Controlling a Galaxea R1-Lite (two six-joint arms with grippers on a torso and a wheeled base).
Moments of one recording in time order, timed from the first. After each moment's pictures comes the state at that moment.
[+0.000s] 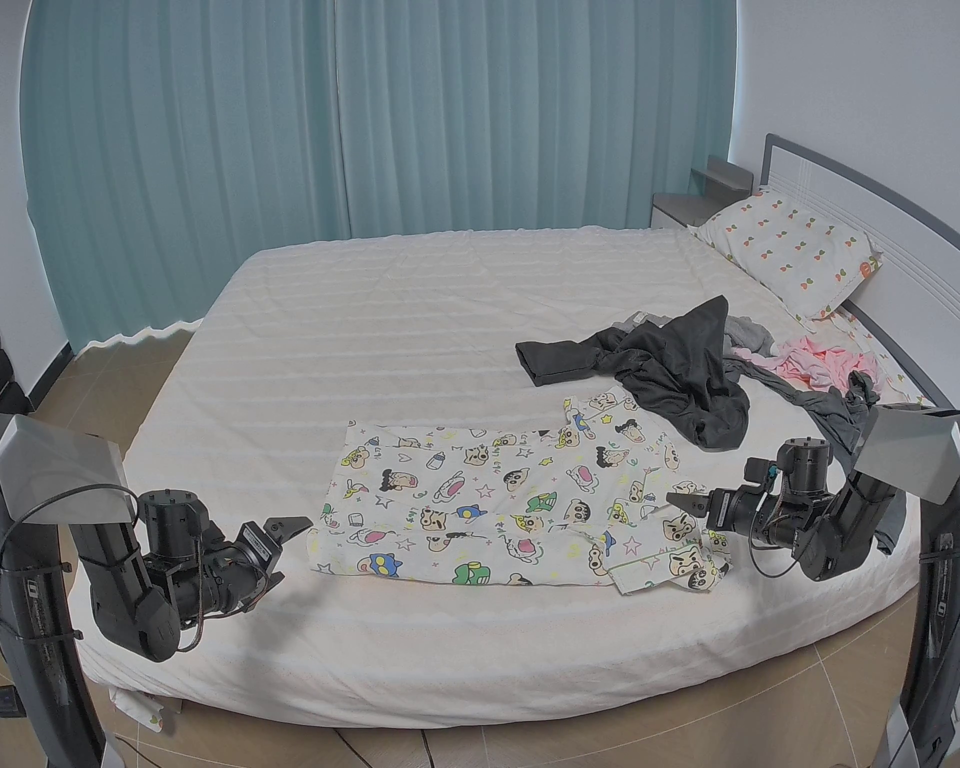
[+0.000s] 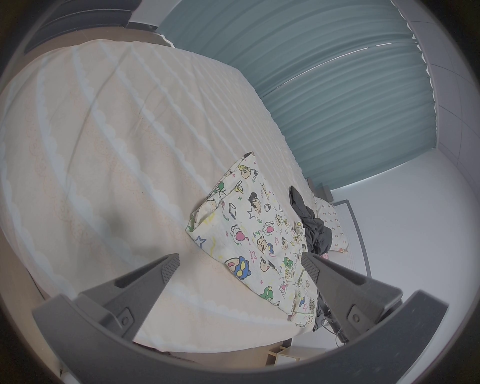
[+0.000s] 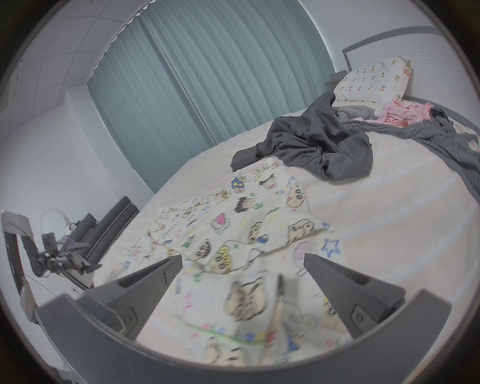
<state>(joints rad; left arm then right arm) -0.04 2.24 -0.38 -1.34 -0.32 -0.98 0.06 2.36 -0.76 -1.14 0.40 0.28</state>
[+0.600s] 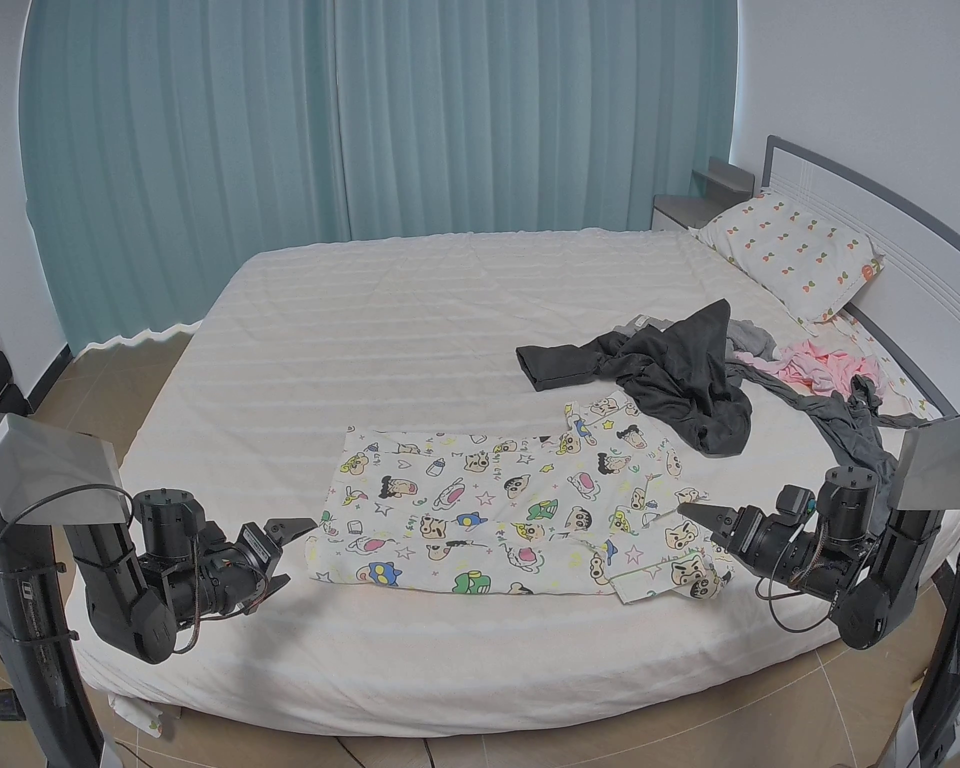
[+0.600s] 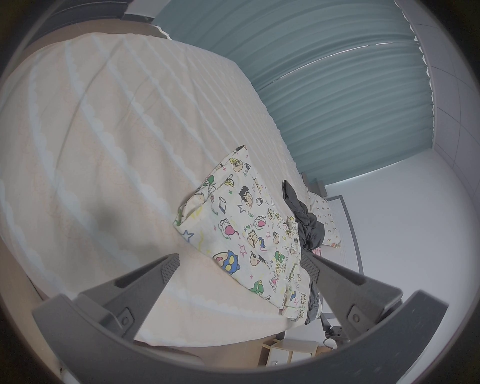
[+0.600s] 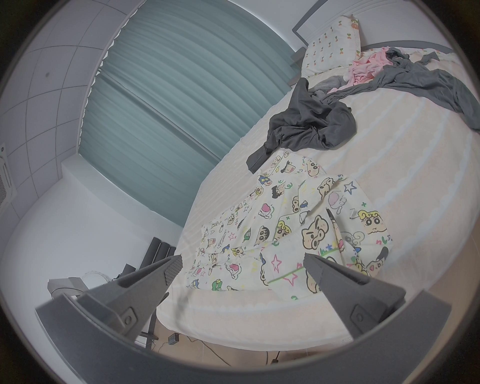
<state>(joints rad) -0.04 2.21 -0.35 -1.34 -0.39 -0.98 0.15 2.14 -0.29 -1.50 0.36 0.71</state>
